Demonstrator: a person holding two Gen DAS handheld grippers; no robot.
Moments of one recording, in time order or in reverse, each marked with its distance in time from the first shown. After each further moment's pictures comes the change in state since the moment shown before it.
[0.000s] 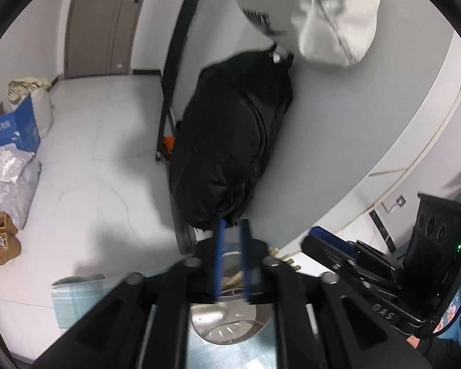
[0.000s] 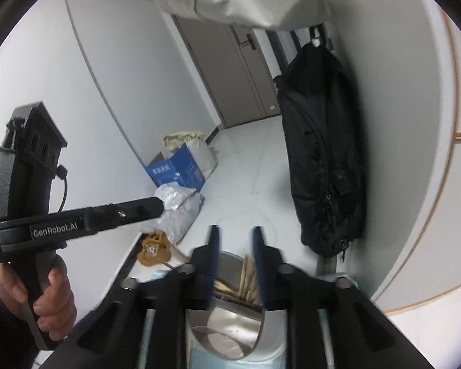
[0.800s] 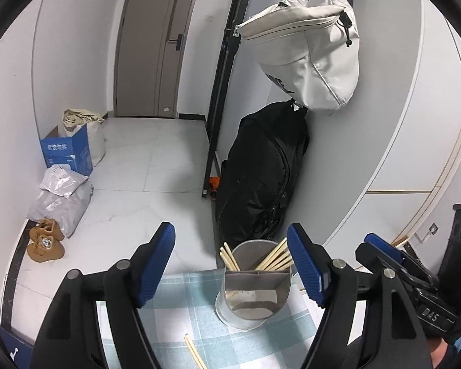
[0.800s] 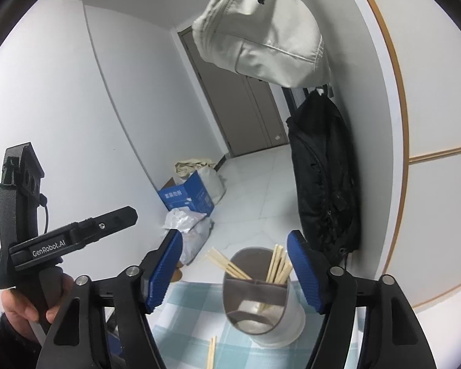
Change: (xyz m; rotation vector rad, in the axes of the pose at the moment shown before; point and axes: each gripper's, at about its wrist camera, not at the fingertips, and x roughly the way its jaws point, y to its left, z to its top) left arm -0.069 -0.025 -0.045 -0.014 -0.223 0.222; right arm -0.081 0.044 -0.019 -0.030 -0.137 0.010
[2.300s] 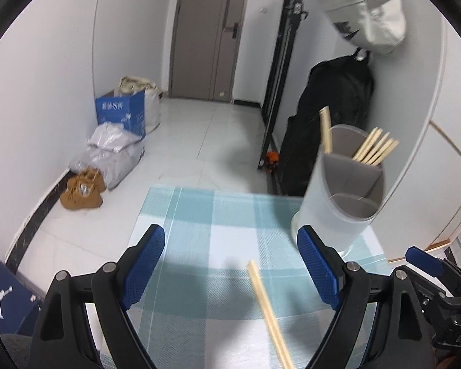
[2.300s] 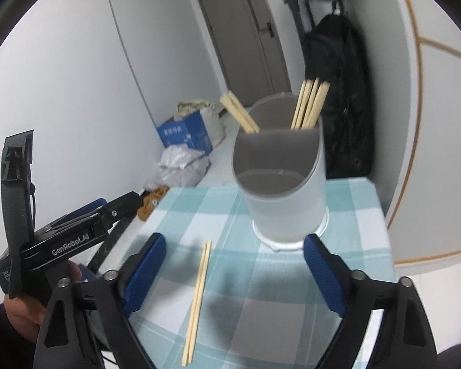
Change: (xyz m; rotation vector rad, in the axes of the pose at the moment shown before) left arm 0.030 0.070 -0.159 -0.109 -0.003 0.224; right arm 0.037 0.023 -0.167 -0.096 0.213 -0.023
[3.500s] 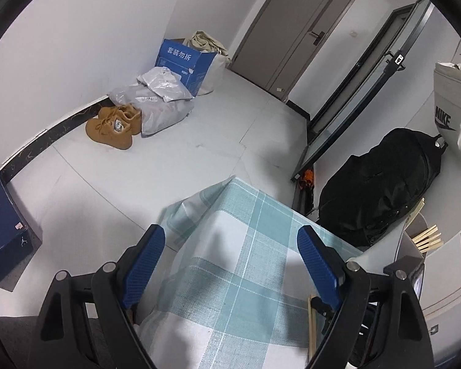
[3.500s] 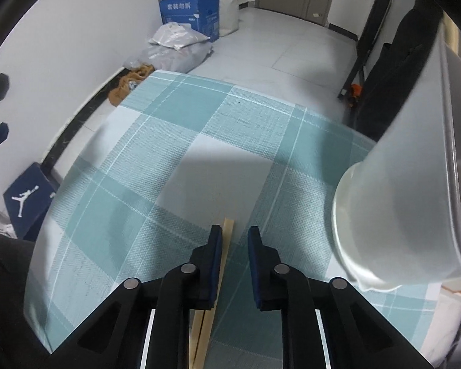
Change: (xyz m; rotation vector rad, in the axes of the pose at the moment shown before) left arm 0.024 0.121 0.014 -0.428 0.068 0.033; right arm 0.192 0.069 -0.001 -0.300 0.528 -0.171
